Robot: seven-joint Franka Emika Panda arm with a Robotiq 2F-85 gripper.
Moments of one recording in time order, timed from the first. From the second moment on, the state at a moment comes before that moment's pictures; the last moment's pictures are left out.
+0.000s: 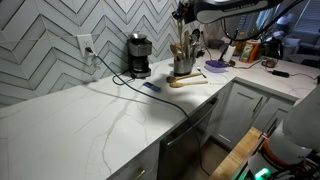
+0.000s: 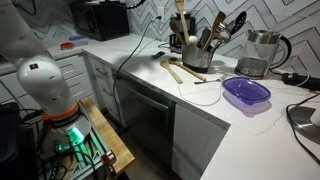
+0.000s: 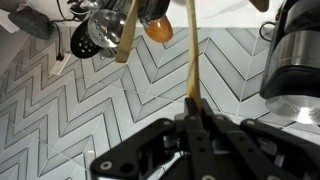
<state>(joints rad) -0.02 -0.18 0.14 -1.86 -0.84 2.33 0.68</state>
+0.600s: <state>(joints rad) 0.02 -0.23 0.22 -1.86 -0.88 2.17 0.67</state>
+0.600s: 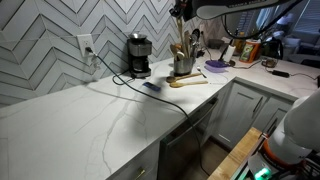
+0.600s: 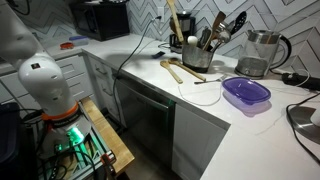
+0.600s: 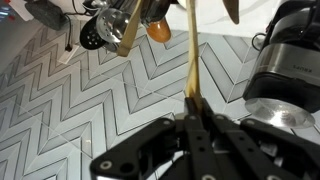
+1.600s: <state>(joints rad) 0.18 -0.22 0.36 -1.99 -1.05 1.77 0.69</state>
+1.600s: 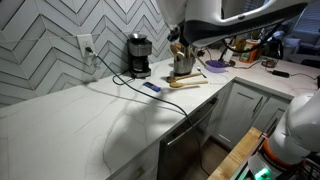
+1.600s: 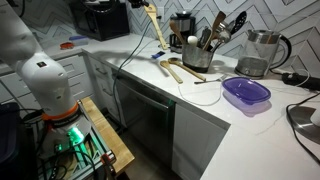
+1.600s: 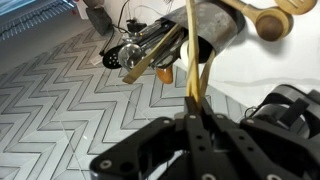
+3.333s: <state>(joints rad) 0.26 0.03 0.36 -2.17 -1.25 1.72 1.01</state>
